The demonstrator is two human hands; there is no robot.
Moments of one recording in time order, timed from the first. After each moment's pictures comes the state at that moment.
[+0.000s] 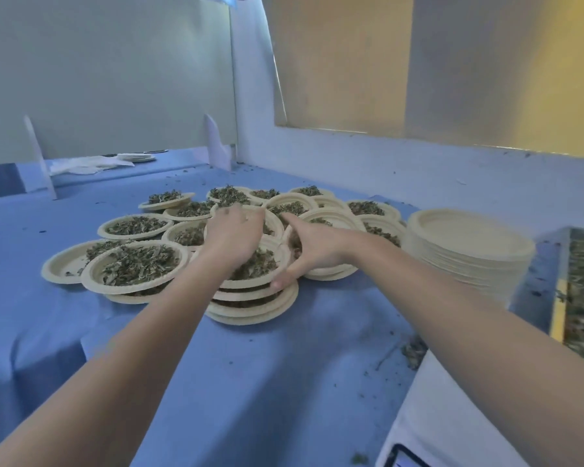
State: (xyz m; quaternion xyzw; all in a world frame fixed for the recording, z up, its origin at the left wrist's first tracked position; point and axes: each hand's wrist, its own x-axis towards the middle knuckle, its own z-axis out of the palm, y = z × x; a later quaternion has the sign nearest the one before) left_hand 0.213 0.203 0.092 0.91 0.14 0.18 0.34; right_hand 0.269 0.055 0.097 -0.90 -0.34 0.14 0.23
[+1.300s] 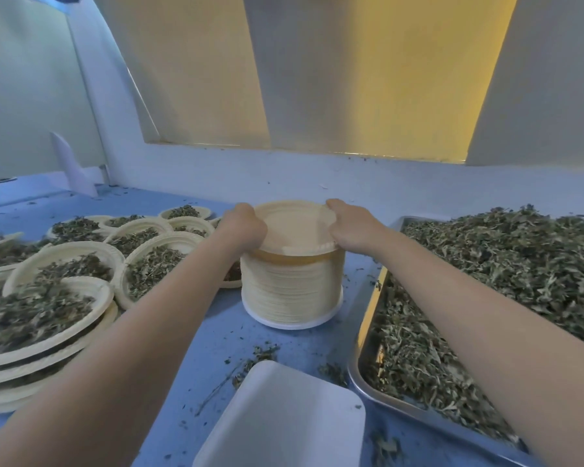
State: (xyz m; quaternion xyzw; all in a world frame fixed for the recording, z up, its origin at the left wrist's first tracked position) left_hand 0.282 -0.038 0.138 0.94 0.01 0.05 0.35; right_hand 0.280 -0.213 0.131 -0.96 -0.04 -0.07 0.27
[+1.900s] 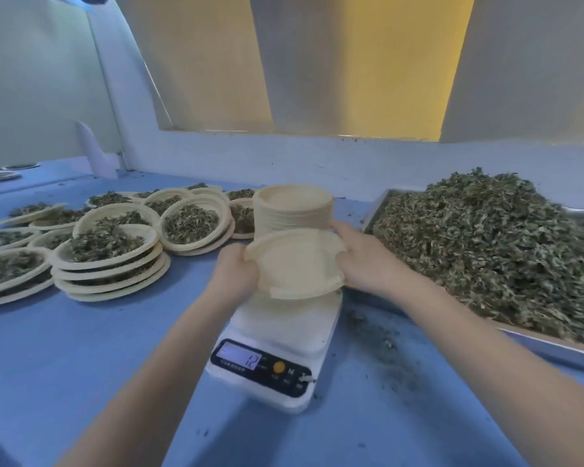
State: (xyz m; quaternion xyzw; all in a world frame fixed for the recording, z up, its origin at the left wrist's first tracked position) left_hand 0.103 -0.005 0.063 0.86 0.00 0.05 0.51; right_hand 0.095 -0.198 0.077 -0.94 -0.09 -0.08 0.33
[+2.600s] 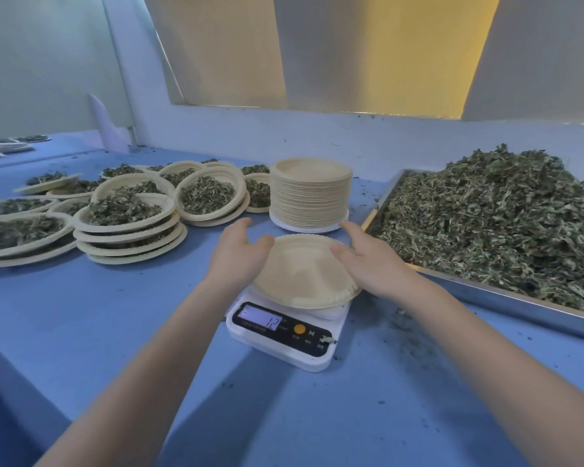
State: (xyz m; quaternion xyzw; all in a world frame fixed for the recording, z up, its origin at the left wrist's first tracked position) left_hand 0.091 0.019 0.038 0.86 0.00 0.08 0.51; right_hand 0.081 -0.180 0.033 -0.95 -0.07 -0.05 0.31
